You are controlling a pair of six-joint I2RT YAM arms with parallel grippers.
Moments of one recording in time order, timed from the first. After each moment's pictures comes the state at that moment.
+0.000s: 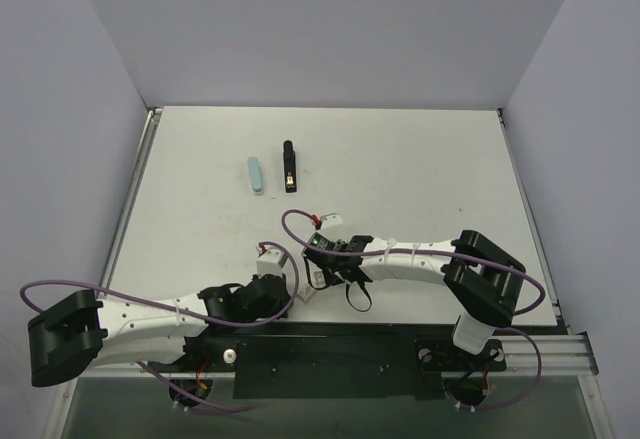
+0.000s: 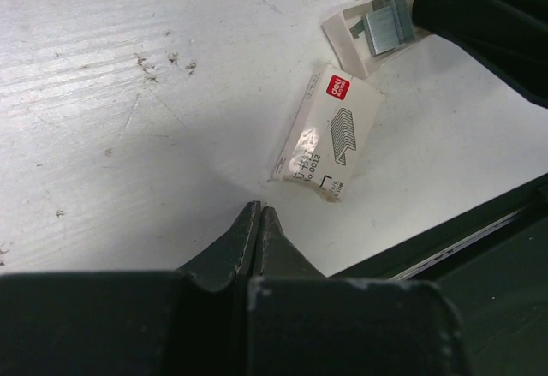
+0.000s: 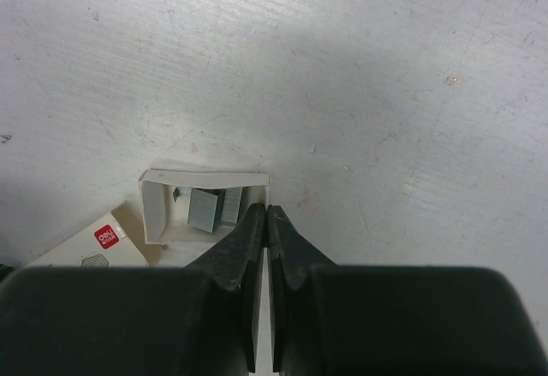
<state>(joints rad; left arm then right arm) -1.18 1.02 0.28 -0.08 -0.36 -0.88 1.08 1.69 0.94 -0.43 0.39 0.71</state>
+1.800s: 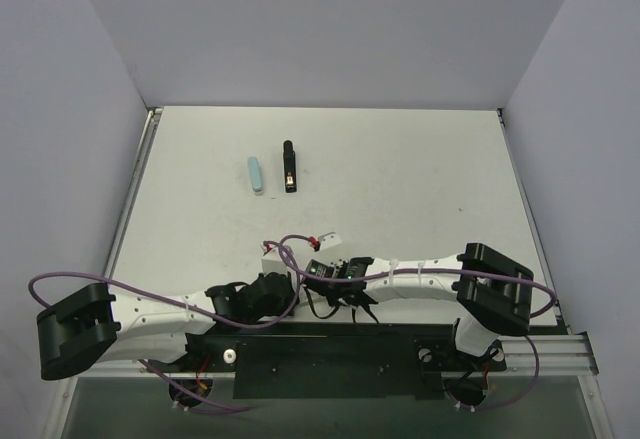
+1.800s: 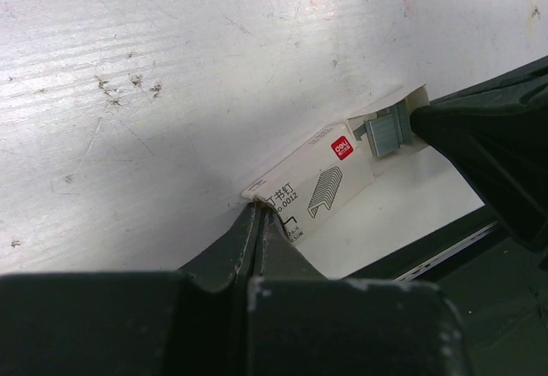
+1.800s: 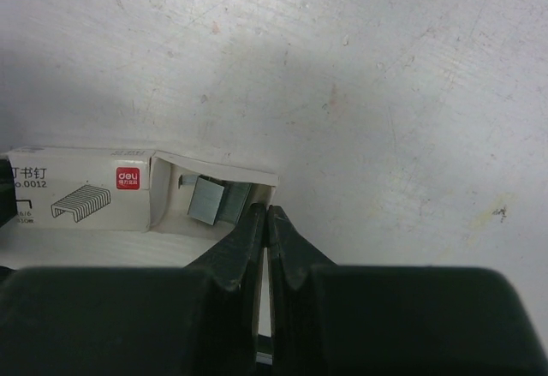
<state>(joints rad) -1.18 1.10 0.30 0.03 -0.35 -0.90 1.23 1.62 0.86 -0.48 0.45 0.78</state>
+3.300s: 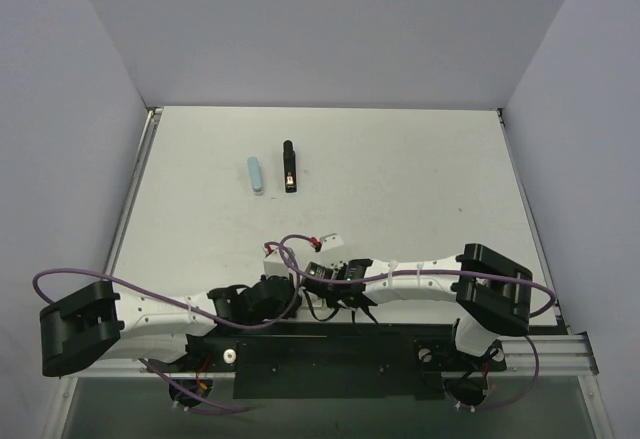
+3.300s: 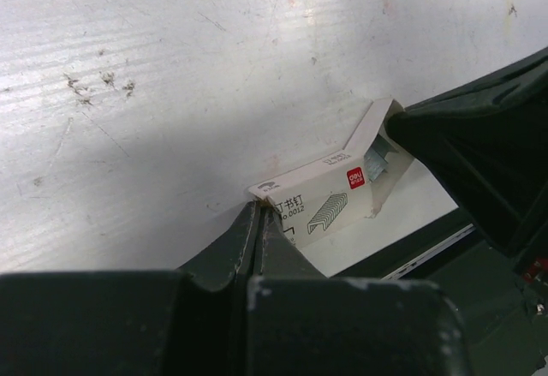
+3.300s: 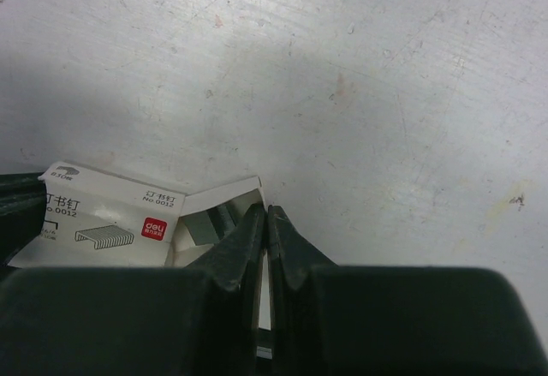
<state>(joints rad) -1.20 1.12 0.28 0.09 -0.35 -0.91 1.24 1.63 0.86 -0.49 0.46 0.83</state>
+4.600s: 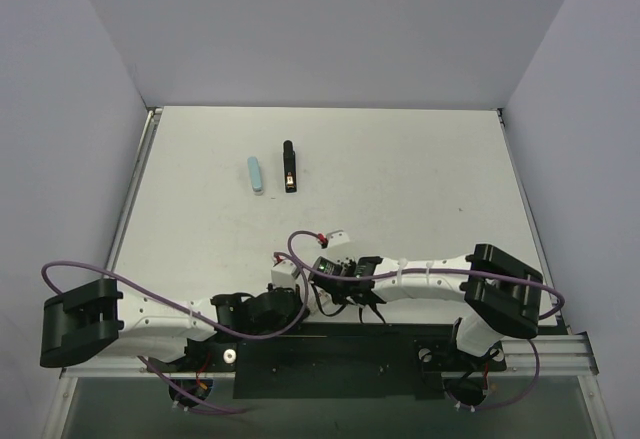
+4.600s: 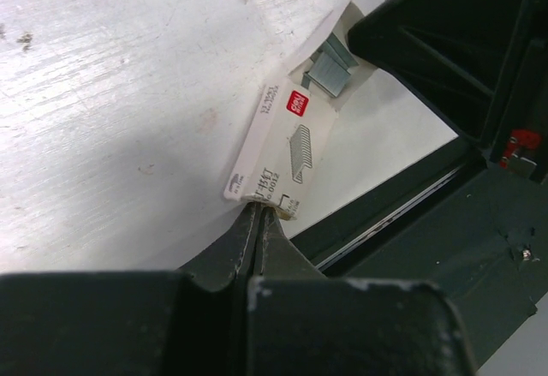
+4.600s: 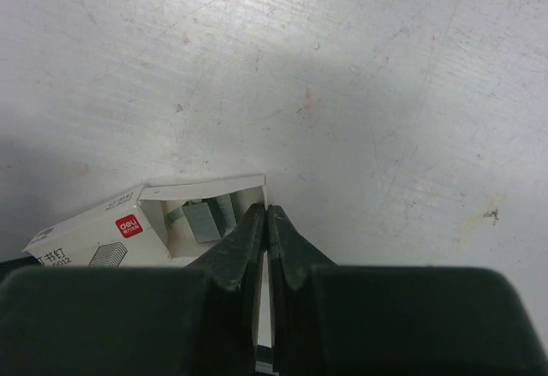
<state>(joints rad) -1.32 1.13 0.27 0.12 -0.36 -0.93 1.20 1.58 0.80 -0.43 0.45 0.80</state>
